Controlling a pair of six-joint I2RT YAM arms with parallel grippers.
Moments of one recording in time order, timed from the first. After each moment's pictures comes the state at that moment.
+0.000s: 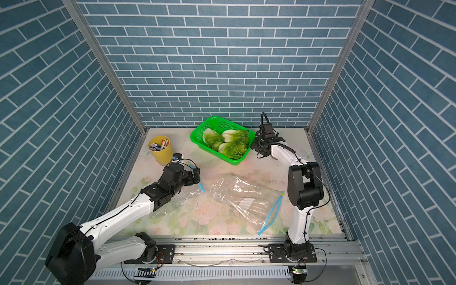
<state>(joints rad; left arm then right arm) -0.57 1.16 0.67 -0.11 -0.29 -0.48 0.31 1.95 1.56 -0.49 -0.08 0.68</state>
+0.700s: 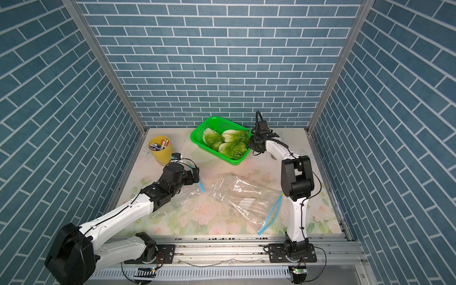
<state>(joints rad) -0.57 1.15 0.67 -0.12 -0.31 -0.49 0.32 2.09 1.71 -0.55 -0.12 0.65</state>
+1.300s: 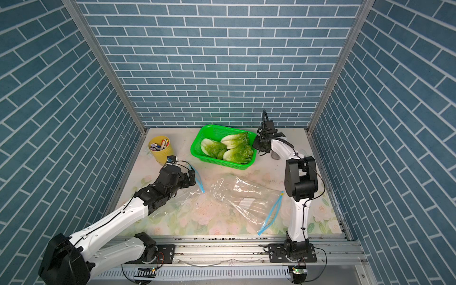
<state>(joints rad) -0.57 1.06 0.68 -0.31 -0.35 -0.54 0.23 2.06 1.69 -0.58 -0.18 0.50</state>
